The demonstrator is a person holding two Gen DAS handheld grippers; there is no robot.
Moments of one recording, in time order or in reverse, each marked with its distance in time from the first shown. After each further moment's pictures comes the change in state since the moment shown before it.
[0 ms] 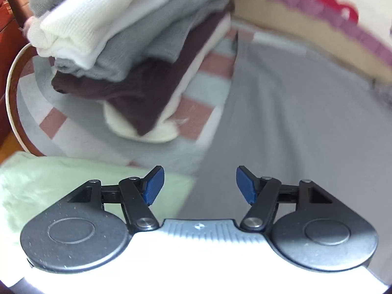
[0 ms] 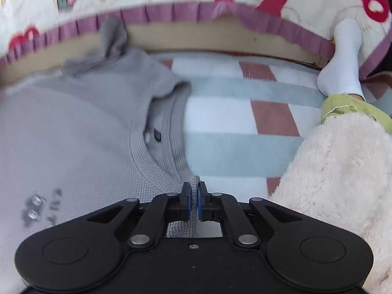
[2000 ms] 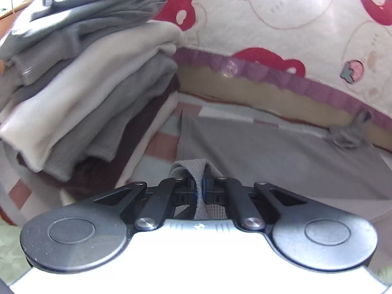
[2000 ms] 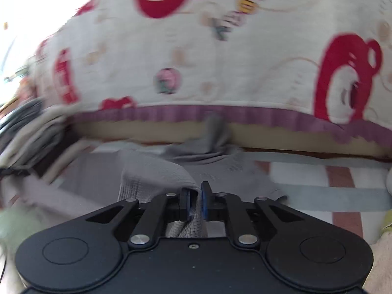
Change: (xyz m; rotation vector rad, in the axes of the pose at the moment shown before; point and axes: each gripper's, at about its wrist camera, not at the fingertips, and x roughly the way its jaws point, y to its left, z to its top) left arm -0.030 -0.072 0.036 0.033 -0.382 -0.132; right arm -0.070 0.031 0.094 -0.022 -0.330 0.396
